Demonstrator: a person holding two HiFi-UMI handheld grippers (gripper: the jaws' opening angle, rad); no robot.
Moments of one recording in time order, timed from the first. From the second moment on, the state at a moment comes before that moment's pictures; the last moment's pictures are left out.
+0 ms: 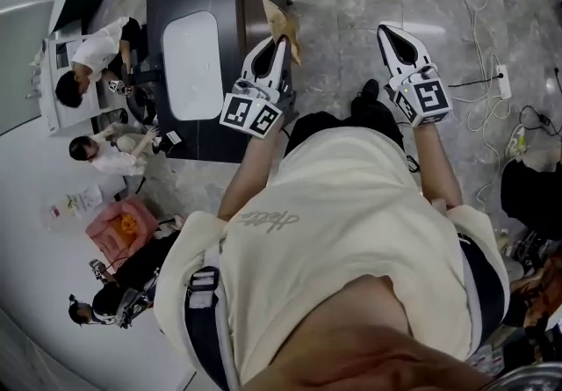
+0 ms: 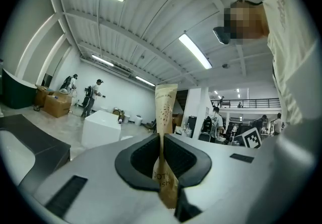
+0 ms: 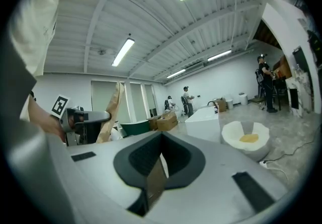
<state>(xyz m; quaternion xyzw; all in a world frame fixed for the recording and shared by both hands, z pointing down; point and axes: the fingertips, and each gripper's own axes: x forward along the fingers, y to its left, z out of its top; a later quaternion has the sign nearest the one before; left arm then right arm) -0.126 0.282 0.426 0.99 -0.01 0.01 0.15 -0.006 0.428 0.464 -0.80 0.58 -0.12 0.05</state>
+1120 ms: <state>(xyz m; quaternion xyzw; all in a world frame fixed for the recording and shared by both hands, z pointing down) 0.026 0.023 0.448 0.99 0.02 -0.03 0.17 0.109 0.125 0.414 -0.76 0.65 -0.10 0.00</state>
